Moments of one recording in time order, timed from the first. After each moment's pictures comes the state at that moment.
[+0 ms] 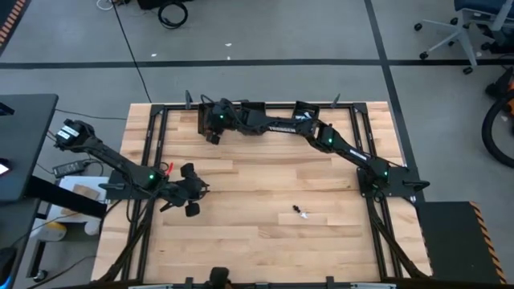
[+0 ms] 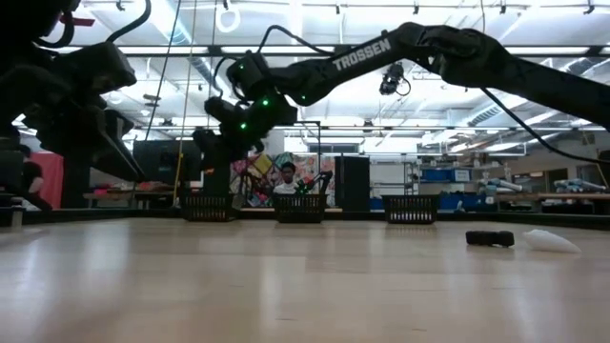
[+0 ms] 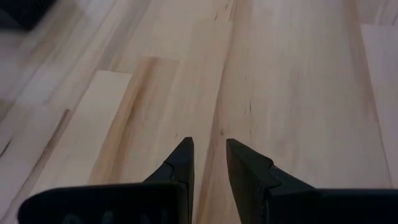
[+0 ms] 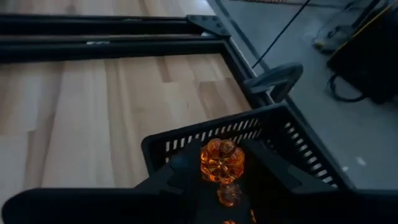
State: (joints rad) left arm -0.48 0.99 0.32 -0.17 -0.53 -0.47; right arm -0.31 2.60 2.36 -0.25 0.14 -0.16
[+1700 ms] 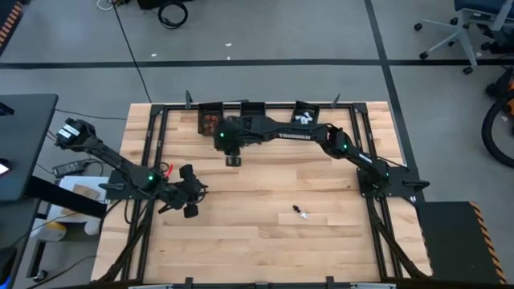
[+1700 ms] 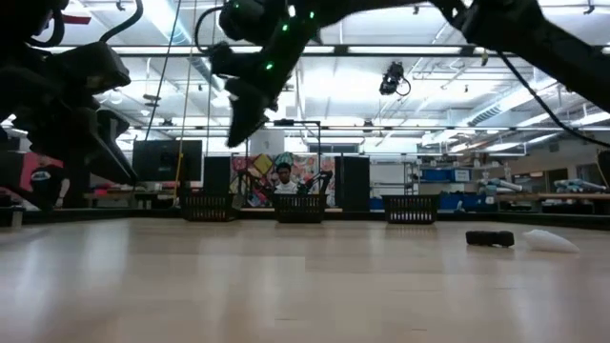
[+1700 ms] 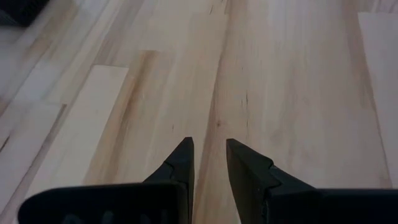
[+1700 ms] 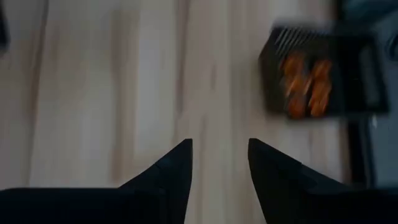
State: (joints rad) left arm -0.52 1.00 0.32 -0.20 -0.55 -0.49; right arm -0.15 2.40 2.36 -0.93 0.16 -0.24
